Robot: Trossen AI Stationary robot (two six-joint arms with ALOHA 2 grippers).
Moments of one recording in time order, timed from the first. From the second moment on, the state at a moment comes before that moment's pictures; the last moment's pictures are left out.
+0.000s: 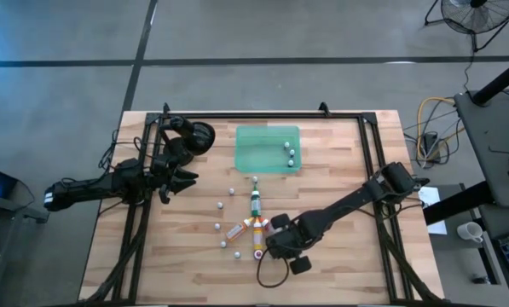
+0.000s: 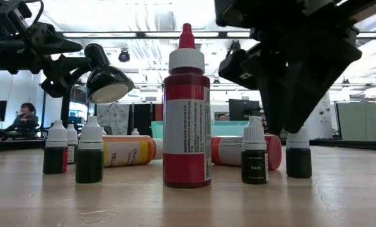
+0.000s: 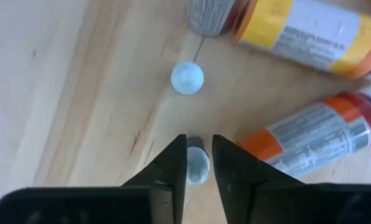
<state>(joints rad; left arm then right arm) 0.14 0.05 0.01 0.04 0.13 -0.55 0.44 1.97 1.40 -0.69 -0.05 0.11</state>
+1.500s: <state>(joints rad) 0.14 0.05 0.01 0.04 0.13 -0.55 0.44 1.98 1.38 -0.75 -0.05 0.10</state>
